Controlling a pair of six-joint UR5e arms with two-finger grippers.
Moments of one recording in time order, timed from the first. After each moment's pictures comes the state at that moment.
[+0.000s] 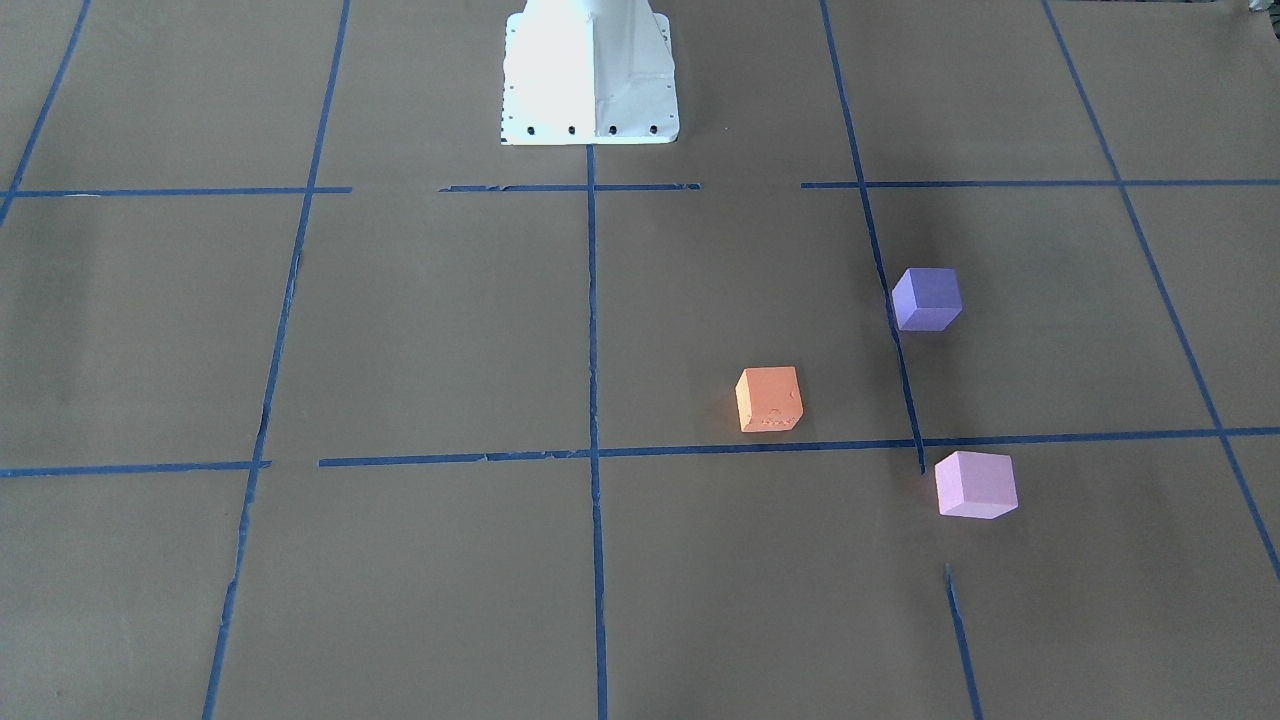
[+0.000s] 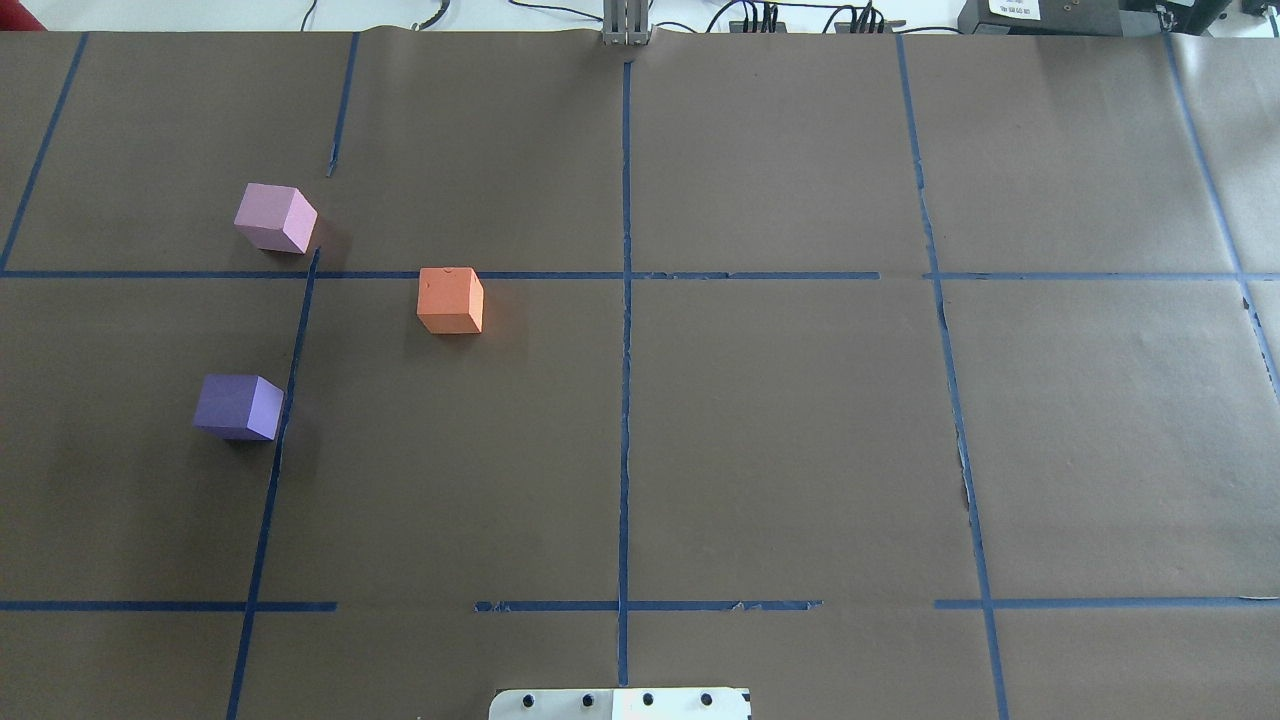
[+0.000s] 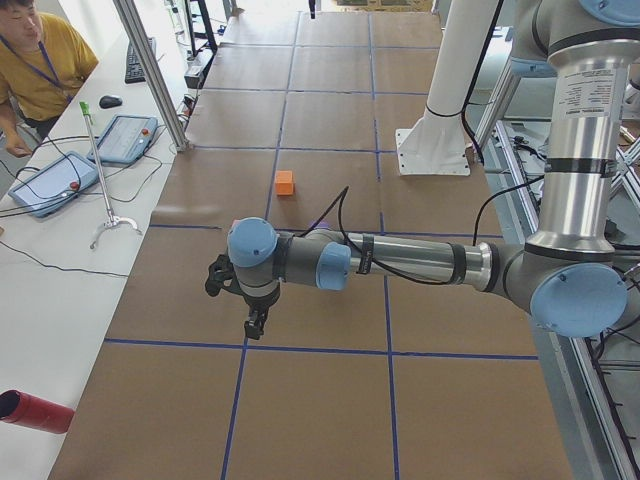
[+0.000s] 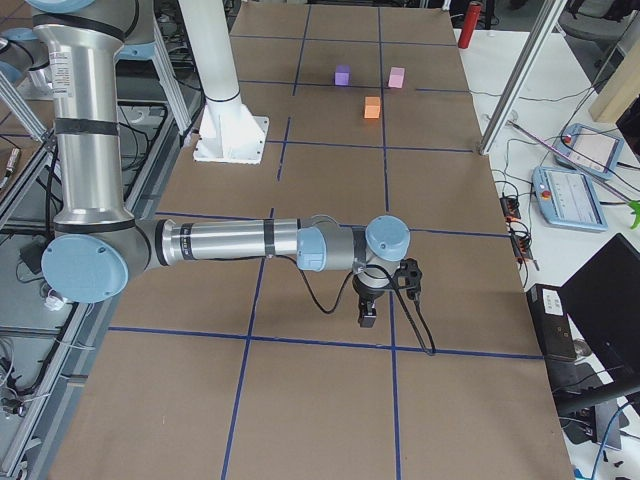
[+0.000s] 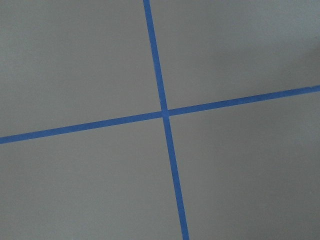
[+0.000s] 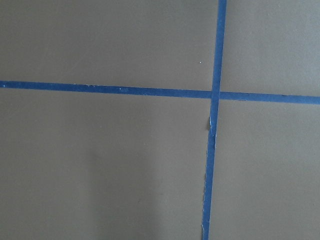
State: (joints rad) left arm -1.53 -1.60 -1.65 -1.64 -2.42 0.09; right arm 1.46 -1.56 1.64 -1.61 2.38 0.06
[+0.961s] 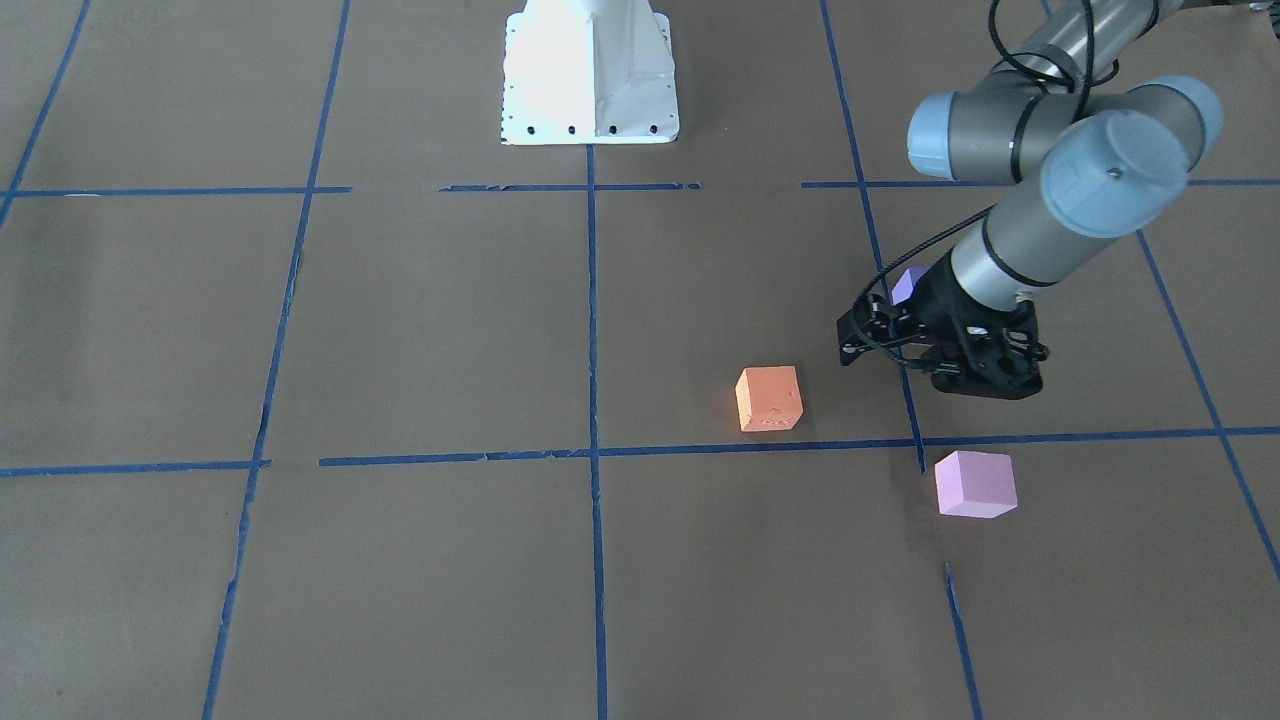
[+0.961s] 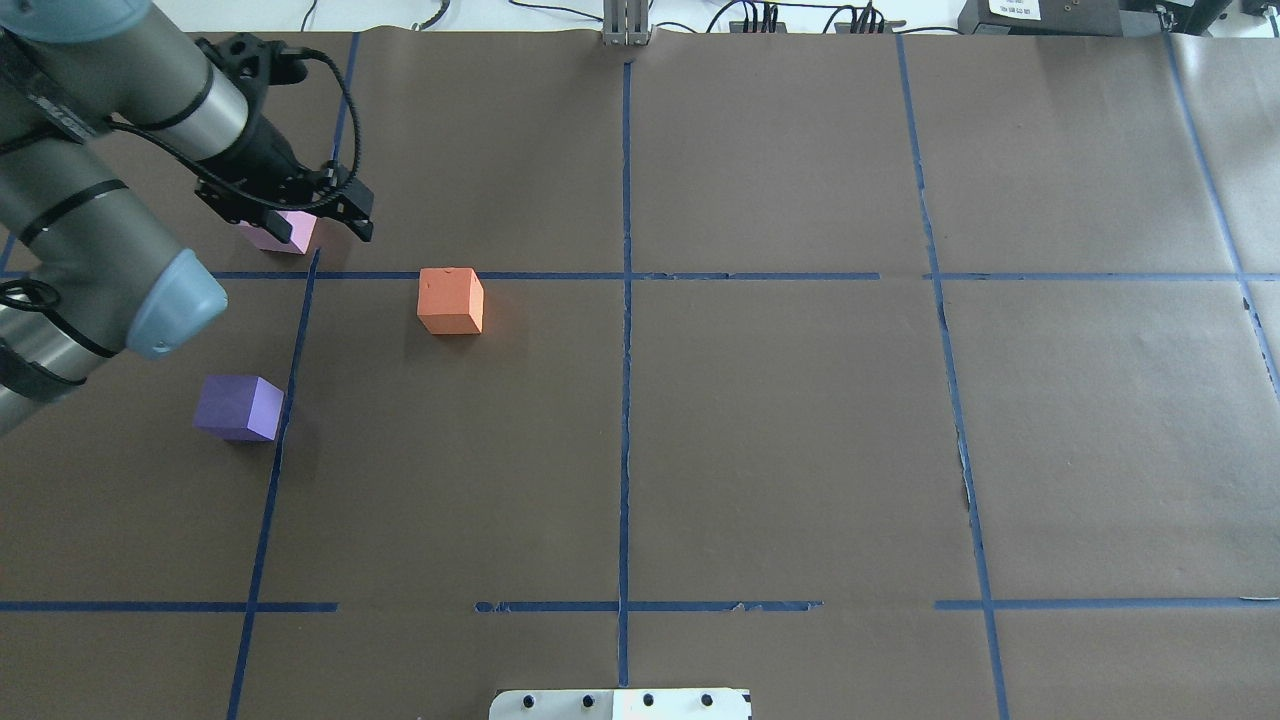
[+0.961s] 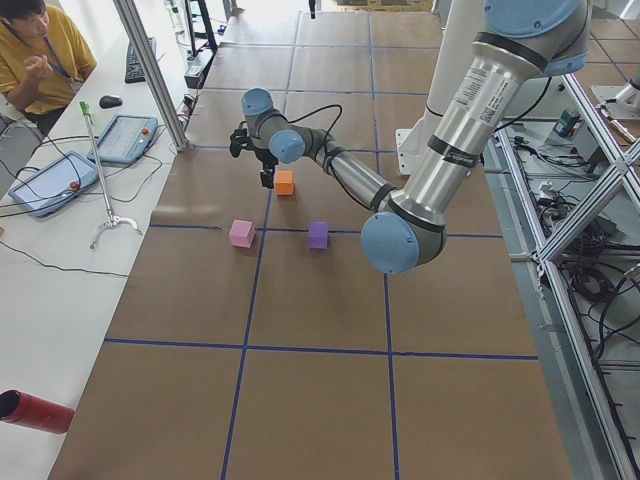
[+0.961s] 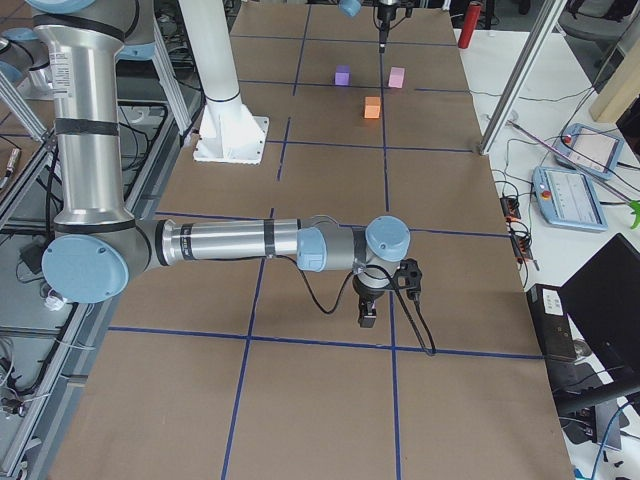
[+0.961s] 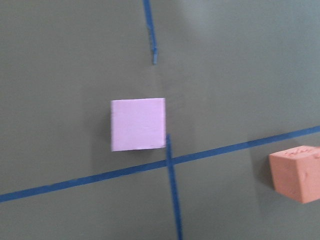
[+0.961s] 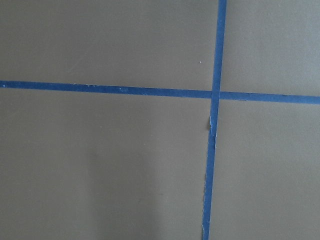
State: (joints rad) left arm -0.91 -2.10 -1.62 -1.73 -2.25 -0.91; right arm 1.46 -1.56 1.64 -1.61 2.38 0.06
